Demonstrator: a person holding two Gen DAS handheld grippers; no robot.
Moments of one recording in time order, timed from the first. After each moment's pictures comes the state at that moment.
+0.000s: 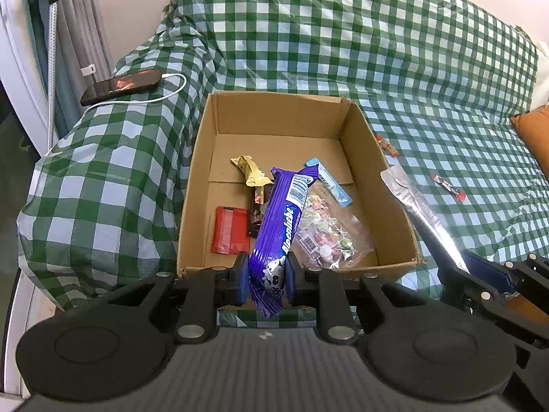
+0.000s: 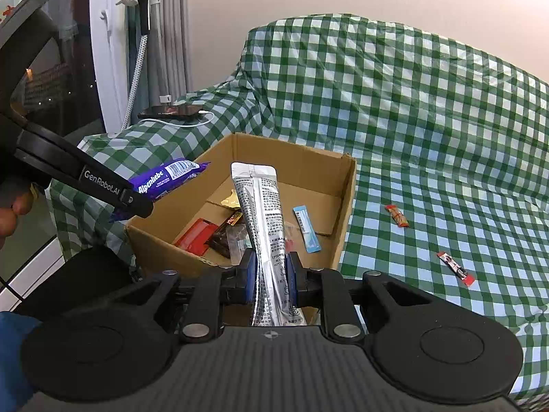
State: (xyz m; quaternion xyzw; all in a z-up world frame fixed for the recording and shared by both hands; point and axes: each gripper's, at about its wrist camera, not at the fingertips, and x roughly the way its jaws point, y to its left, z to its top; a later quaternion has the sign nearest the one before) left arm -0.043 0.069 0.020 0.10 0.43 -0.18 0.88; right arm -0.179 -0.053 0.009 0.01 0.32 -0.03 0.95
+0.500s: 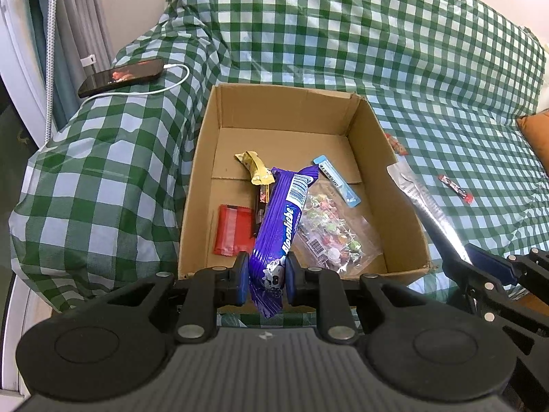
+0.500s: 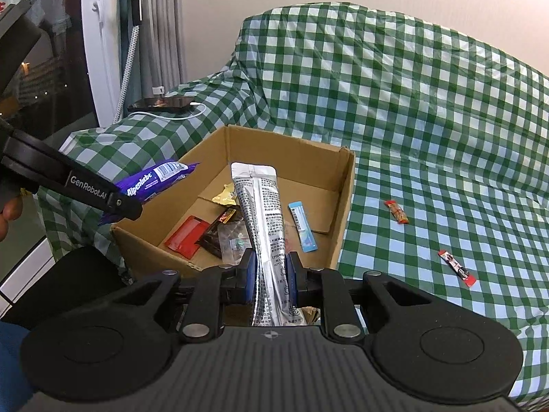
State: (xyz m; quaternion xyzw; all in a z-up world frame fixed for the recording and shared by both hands) left arm -0.024 0.068 0.011 0.10 0.45 -0.18 0.87; right arm -0.154 -0.060 0.003 0.01 0.34 -0.04 0.94
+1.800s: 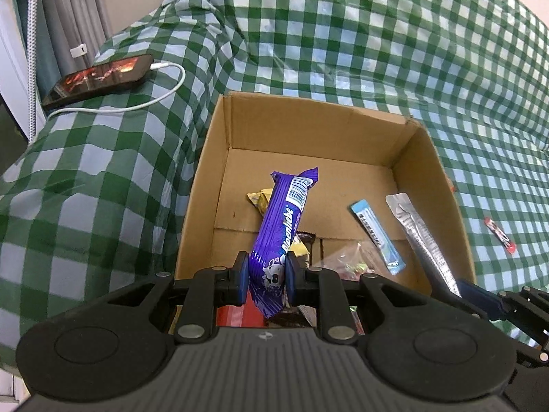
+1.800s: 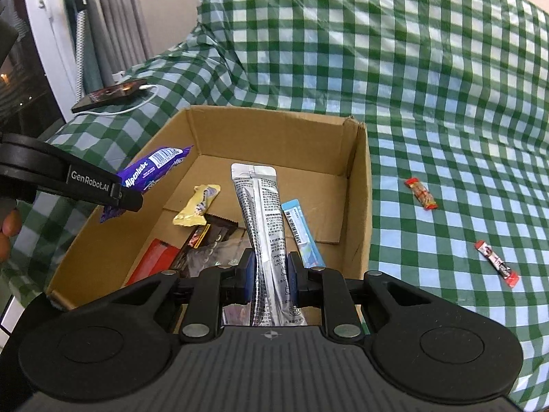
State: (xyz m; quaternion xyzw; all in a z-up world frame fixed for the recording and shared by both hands) left arm 0.118 0.025 -0.034 0.09 0.48 -0.14 0.86; right arm -0.021 -0.095 -0.050 0.08 0.41 -0.06 0.91
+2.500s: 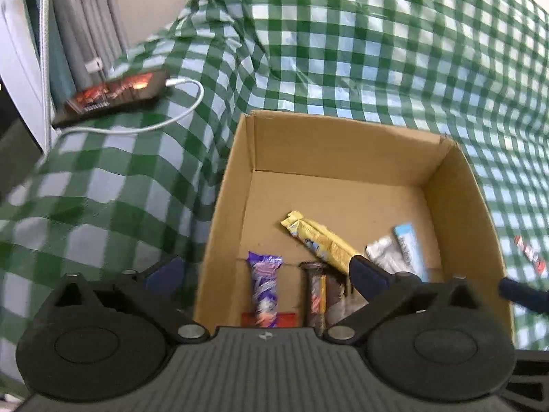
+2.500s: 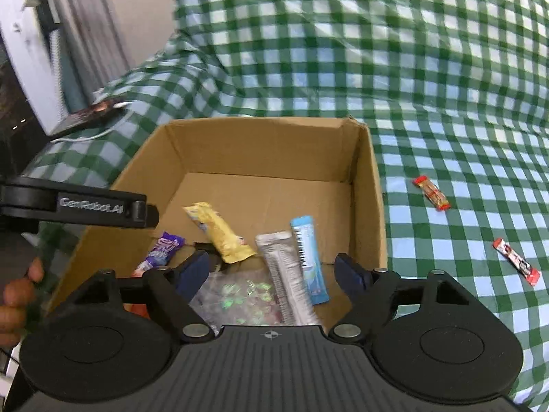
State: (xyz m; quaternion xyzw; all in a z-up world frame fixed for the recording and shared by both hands) left arm 0.132 0.027 -0.043 0.11 0.44 -0.11 0.88; right arm 0.008 -0.106 -0.059 0.12 0.40 -0.06 0.91
